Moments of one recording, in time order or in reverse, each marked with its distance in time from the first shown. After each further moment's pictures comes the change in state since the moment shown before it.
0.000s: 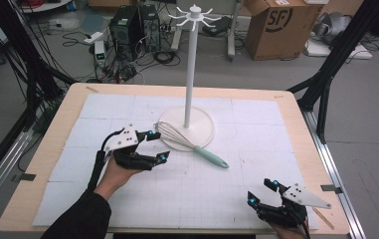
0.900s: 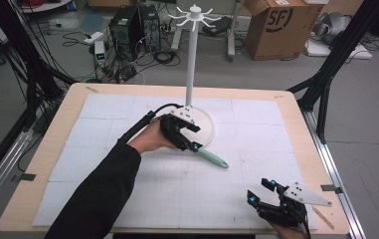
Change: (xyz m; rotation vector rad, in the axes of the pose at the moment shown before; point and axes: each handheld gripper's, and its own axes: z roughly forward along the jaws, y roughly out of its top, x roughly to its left) left arm 0.030 0.050 0.131 0.426 -0.352 0.165; right arm -0.001 0.002 0.001 -0.007 0.043 0.036
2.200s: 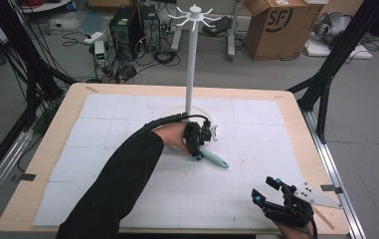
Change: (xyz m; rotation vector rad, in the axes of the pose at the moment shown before) left arm 0.009 0.007 0.081 0.565 -0.015 0.196; right arm -0.006 0.004 -0.011 -0.079 0.032 0.040
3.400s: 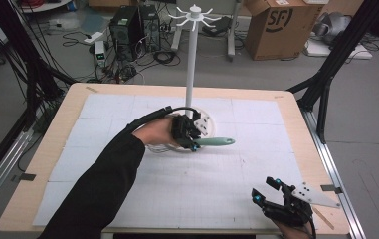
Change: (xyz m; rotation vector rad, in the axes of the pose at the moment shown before) left arm -0.025 -0.013 -0.072 -0.174 0.092 0.031; right arm -0.002 -0.003 0.002 0.024 -0.025 -0.011
